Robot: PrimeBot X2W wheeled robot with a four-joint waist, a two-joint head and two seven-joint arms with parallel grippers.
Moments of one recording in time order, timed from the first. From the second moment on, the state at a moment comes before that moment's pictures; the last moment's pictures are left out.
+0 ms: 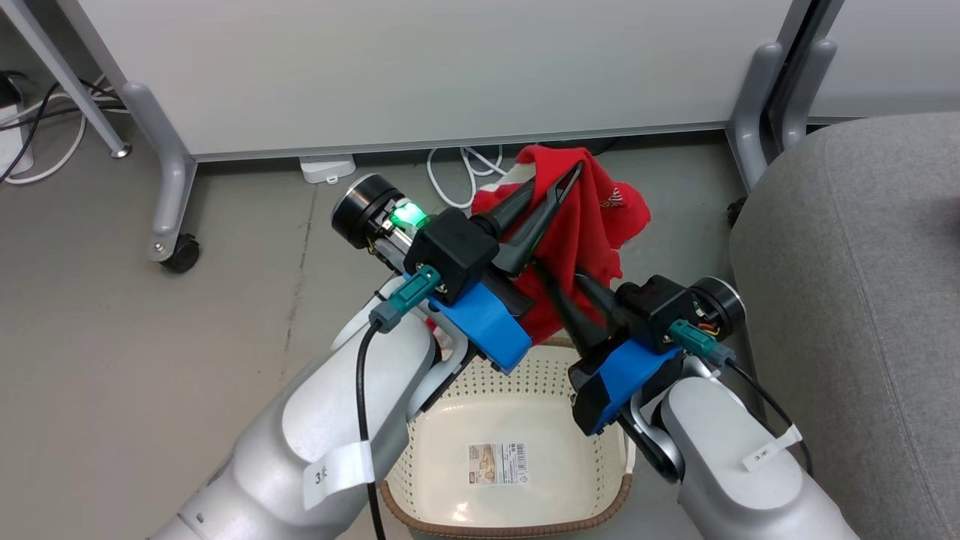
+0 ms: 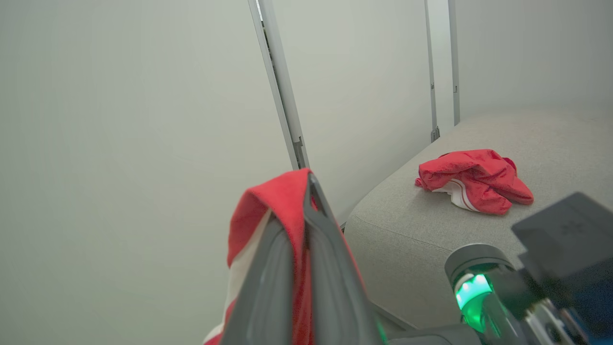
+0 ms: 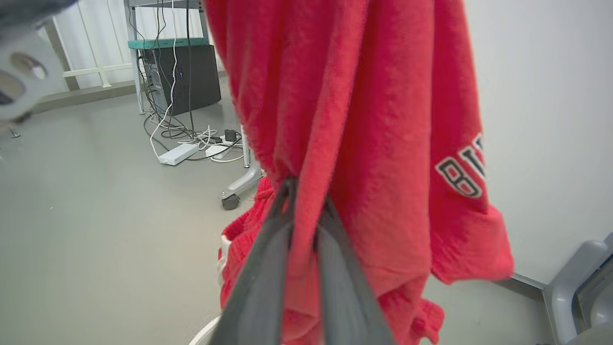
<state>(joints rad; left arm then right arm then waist) -0.76 0.11 -0.78 0.44 -0.38 -0.13 -0.26 -0.57 -0.05 0.48 0.59 0.17 0.13 -0.26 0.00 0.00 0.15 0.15</state>
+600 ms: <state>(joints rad) -0.75 0.11 -0.78 0.44 -0.38 -0.13 -0.26 -0.56 -0.05 0.49 0.56 0.20 0.13 -0.26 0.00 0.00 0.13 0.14</state>
